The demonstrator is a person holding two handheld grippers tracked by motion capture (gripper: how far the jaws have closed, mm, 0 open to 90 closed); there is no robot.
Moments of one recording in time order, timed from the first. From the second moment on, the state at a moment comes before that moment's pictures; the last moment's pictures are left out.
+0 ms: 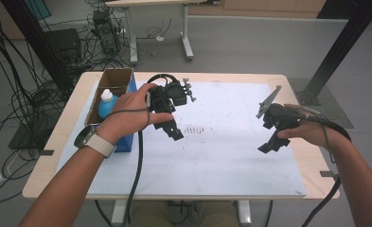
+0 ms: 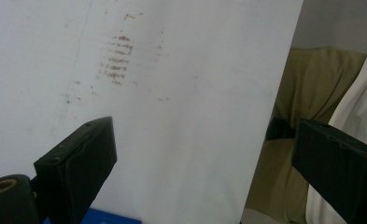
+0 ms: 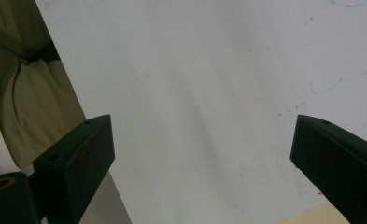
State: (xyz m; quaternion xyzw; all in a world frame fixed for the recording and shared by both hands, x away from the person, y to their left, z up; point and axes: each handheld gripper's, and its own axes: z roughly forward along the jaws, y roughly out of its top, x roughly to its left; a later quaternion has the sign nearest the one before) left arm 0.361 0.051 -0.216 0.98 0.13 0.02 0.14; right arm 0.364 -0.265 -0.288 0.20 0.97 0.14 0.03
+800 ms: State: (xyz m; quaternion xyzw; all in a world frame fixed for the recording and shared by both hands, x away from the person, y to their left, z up) left arm 0.363 0.052 -0.224 0.98 0.13 0.02 0.13; right arm 0.364 -0.264 -0.292 0.20 0.97 0.14 0.02
